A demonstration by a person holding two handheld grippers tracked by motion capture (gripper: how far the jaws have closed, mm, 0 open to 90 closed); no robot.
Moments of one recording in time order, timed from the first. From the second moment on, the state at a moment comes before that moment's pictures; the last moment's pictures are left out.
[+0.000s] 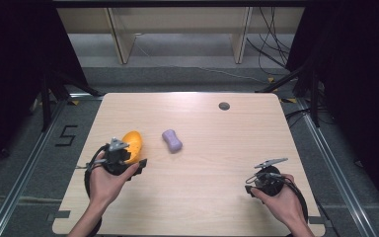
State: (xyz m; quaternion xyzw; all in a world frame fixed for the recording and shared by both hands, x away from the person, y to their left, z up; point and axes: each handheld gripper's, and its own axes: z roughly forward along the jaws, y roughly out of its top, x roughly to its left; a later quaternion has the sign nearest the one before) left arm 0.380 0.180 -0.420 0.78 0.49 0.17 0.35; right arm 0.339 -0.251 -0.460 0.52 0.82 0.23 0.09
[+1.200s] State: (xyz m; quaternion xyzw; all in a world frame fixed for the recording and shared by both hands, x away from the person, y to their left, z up) left arm 0.518 0.084 -0.453 0.76 0.59 0.07 0.27; right arm 0.335 -0.250 -0.458 0.51 0.82 0.23 0.09
